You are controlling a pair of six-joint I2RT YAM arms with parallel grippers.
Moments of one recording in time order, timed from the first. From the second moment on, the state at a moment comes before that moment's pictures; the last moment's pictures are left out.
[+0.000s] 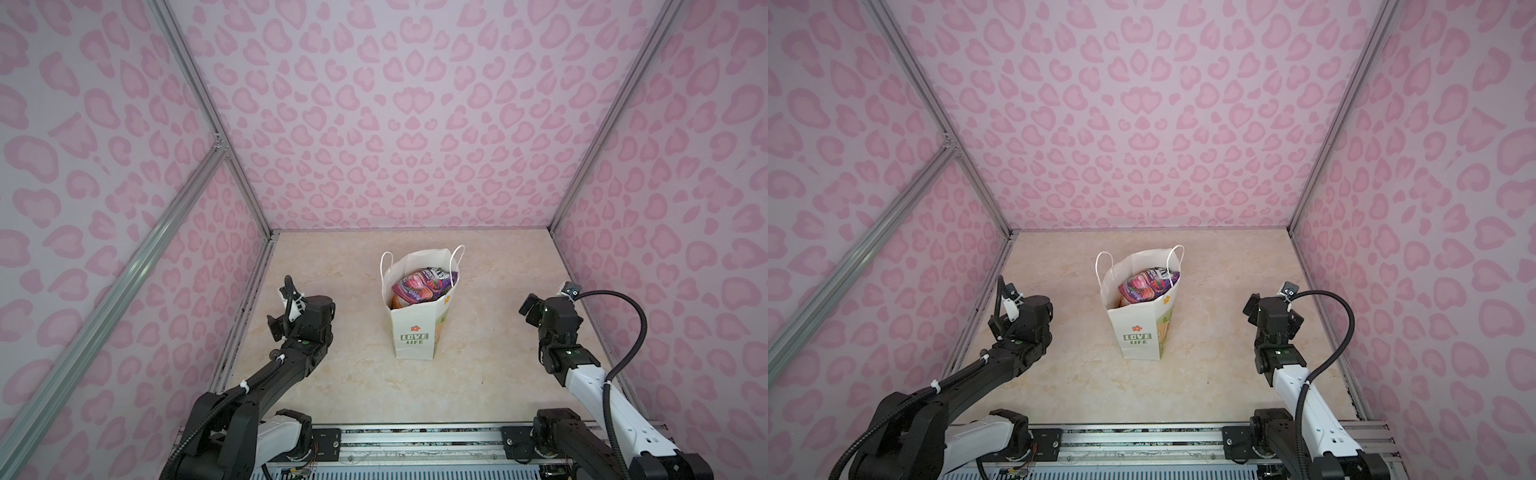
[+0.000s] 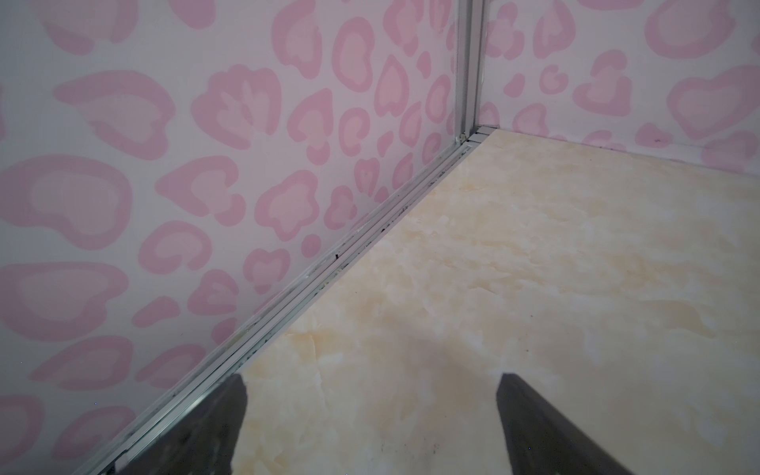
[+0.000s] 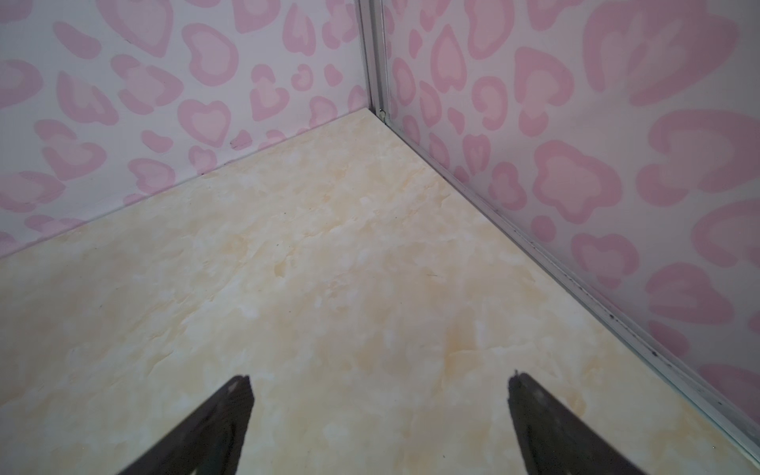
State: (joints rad) left arm -0.26 1.21 0.43 0.21 -0.97 -0.30; right arm 0.04 0.94 0.40 0.08 0.45 0.35
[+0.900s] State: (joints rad) left arm -0.05 1.47 0.27 0.97 -0.39 -0.08; right arm 0.03 1.54 0.24 1.06 0.30 0.04
